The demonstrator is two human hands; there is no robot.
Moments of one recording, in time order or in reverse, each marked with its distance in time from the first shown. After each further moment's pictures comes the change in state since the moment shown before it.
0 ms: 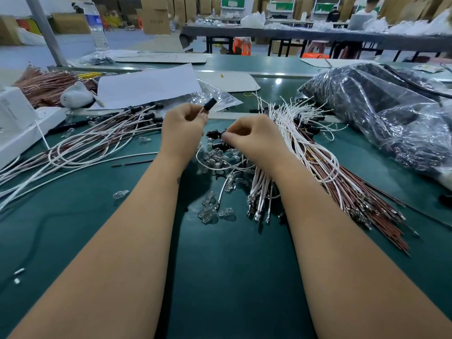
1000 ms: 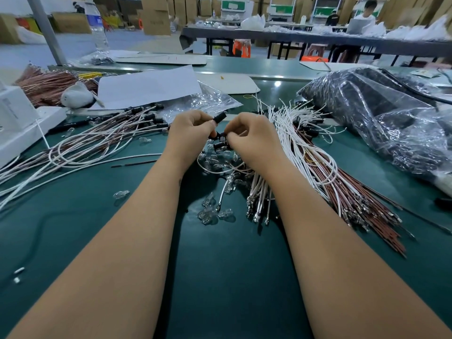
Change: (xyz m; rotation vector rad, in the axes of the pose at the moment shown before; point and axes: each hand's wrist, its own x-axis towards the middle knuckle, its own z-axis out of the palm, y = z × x) left_hand -0.008 0.005 0.002 -0.010 -0.123 -0.051; right_hand -0.005 -0.010 0.004 -0.020 0.072 0.010
